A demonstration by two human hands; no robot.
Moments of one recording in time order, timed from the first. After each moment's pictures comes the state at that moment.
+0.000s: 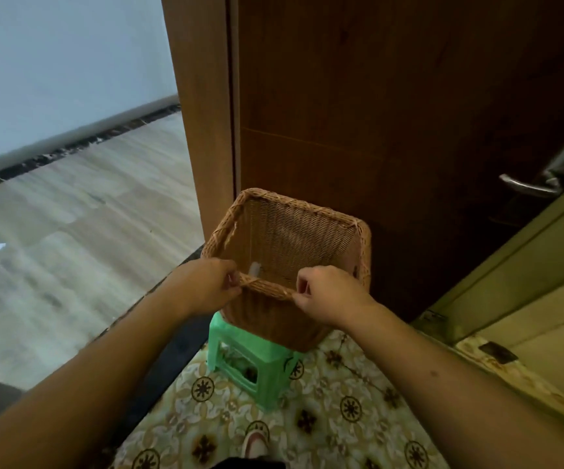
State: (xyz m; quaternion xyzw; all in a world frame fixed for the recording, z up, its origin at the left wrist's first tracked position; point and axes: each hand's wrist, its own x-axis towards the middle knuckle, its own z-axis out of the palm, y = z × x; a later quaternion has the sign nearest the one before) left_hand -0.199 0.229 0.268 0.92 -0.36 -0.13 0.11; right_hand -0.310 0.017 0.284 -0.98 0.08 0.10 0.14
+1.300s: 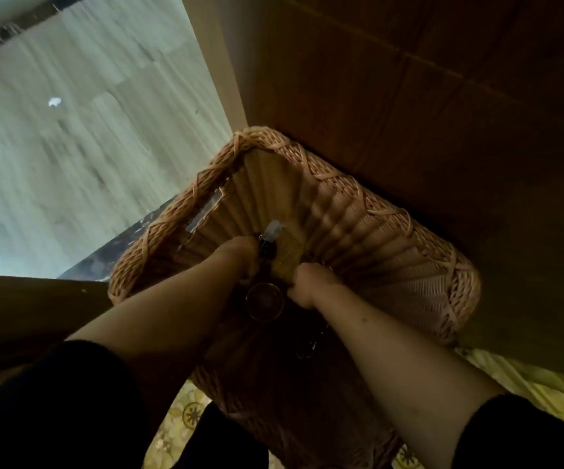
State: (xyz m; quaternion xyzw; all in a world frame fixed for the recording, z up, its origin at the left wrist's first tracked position) left_hand 0.013 0.033 0.007 0.89 -0.04 -0.45 0.02; right_hand -0.050 -0.122 -0.004 -0.88 0.03 0.44 0.19
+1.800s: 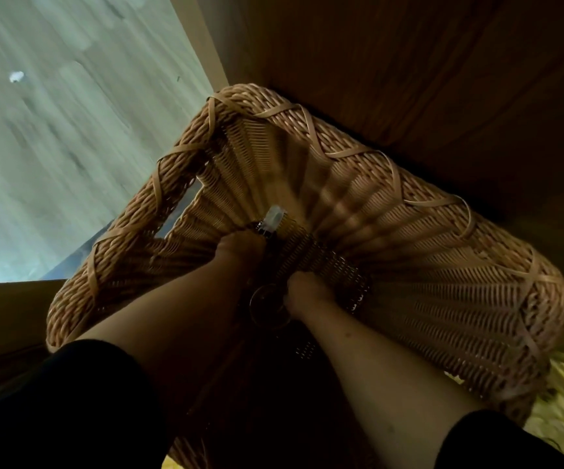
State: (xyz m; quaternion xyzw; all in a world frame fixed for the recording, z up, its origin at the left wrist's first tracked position) left_hand 0.028 0.033 -0.081 0.91 -0.14 -0.37 -0.11; right_hand -0.055 -0.090 -0.095 -0.87 0.10 0.45 0.20
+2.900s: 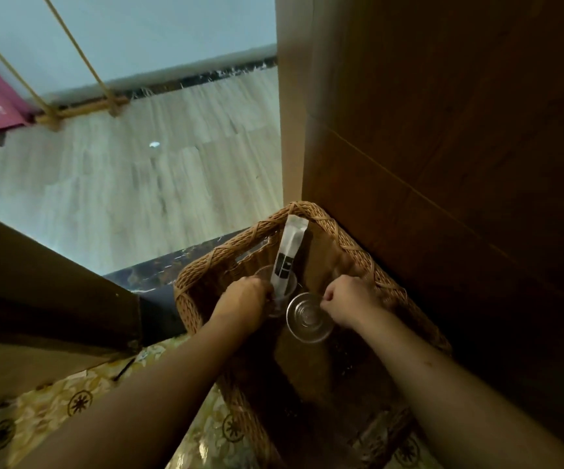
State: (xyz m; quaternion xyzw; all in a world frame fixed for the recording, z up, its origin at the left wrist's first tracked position) left_hand -0.073 0.046 0.136 0.96 0.05 -0.19 0.20; right_hand -0.022 -0.154 0.133 -0.95 -0.05 0.28 0.15
